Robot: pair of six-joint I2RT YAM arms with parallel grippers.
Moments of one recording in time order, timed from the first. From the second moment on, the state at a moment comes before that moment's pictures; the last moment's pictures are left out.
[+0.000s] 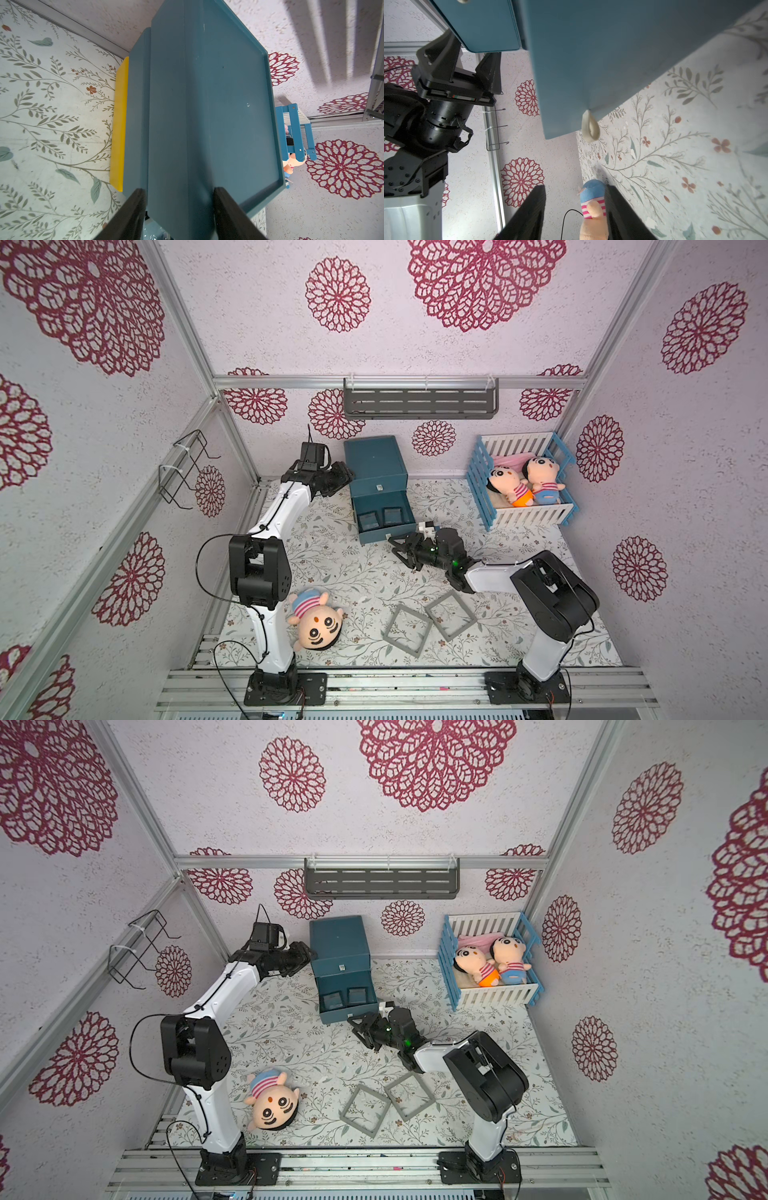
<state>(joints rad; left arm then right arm) -0.14 2.00 1.82 -0.51 0.32 -0.68 0.59 1.79 0.80 0.74 -0.45 1.47</state>
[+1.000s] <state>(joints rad) -0.14 2.00 1.82 -0.51 0.33 -0.69 0.59 1.98 0.88 0.95 -0.37 1.62</state>
